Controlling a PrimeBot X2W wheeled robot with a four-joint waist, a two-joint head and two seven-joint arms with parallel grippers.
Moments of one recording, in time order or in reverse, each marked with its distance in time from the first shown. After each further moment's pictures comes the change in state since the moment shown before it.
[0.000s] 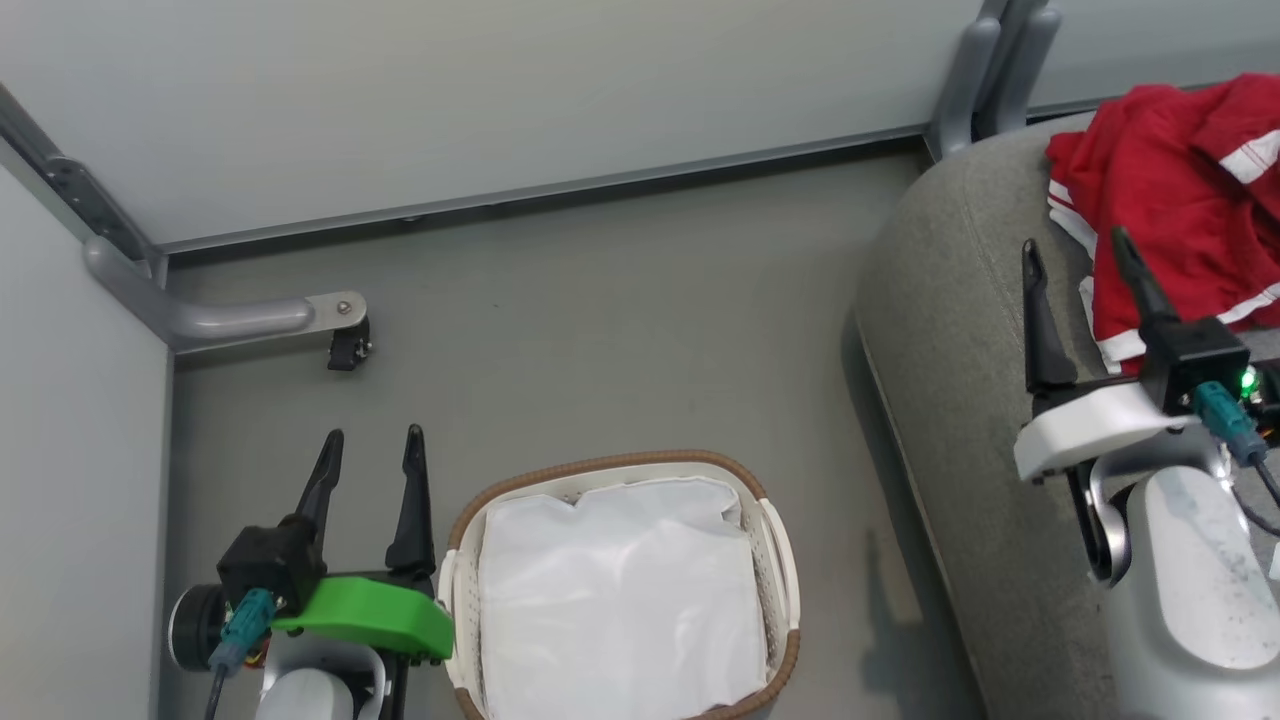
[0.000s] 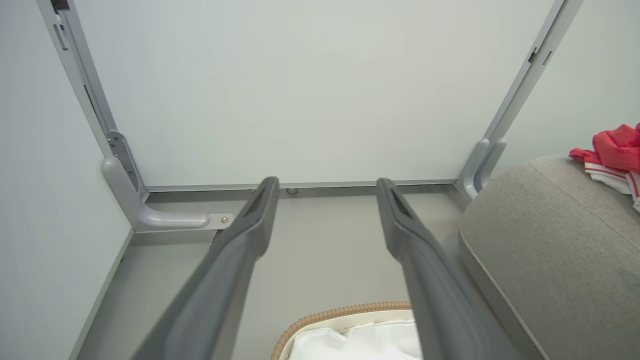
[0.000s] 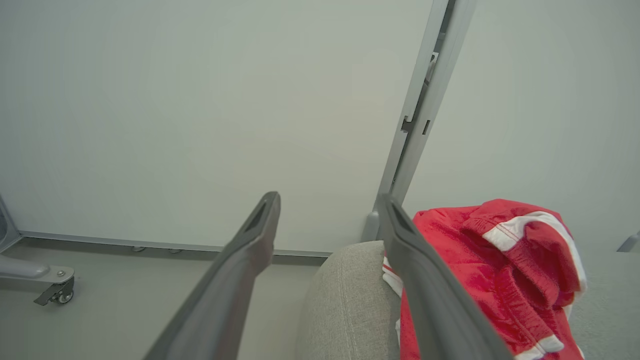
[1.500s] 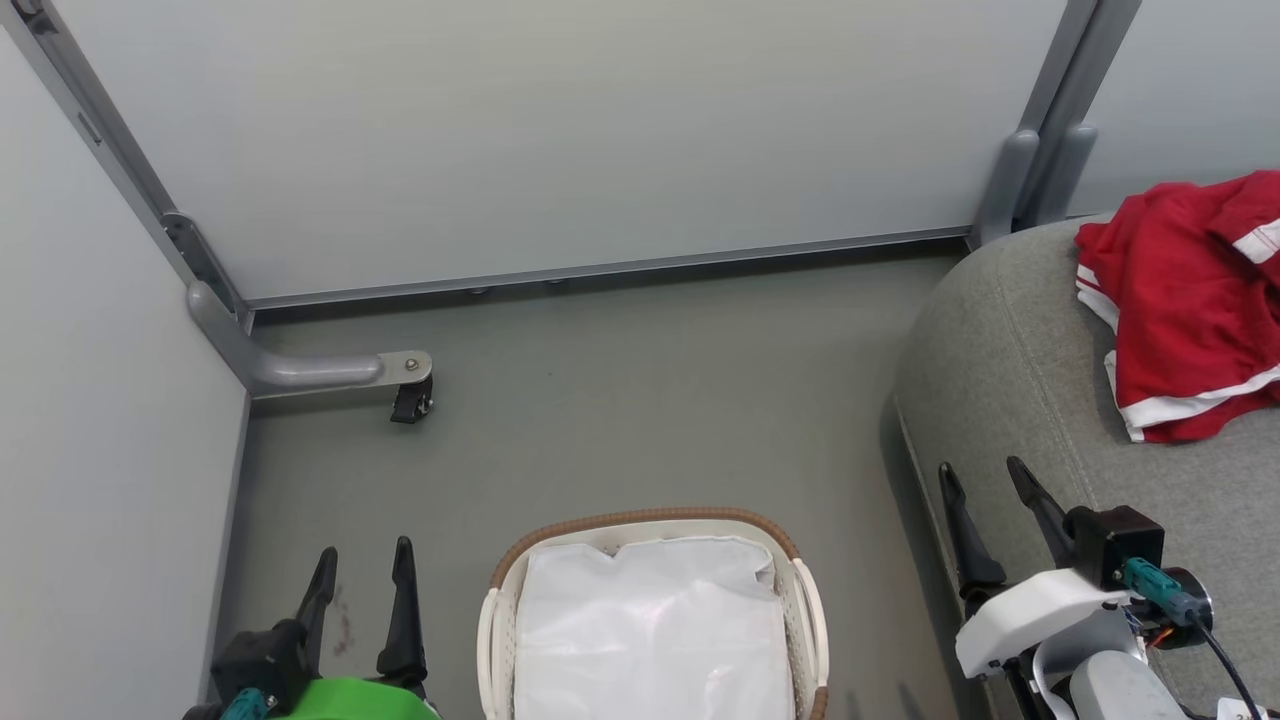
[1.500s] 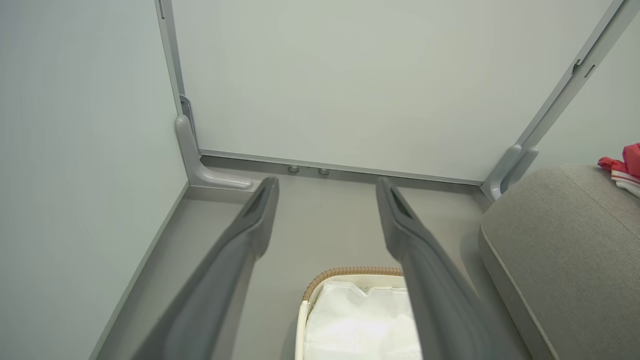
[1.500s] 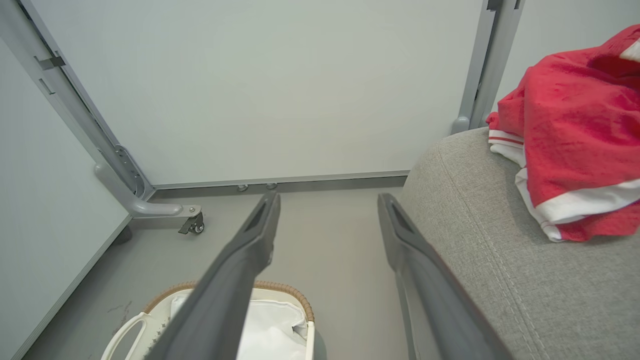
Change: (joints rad) left arm 0.166 -0.001 0.036 0.005 -0.052 -0.002 0.000; right arm 0.267 0.012 0.158 0.087 0.263 0.000 0.000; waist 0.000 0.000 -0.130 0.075
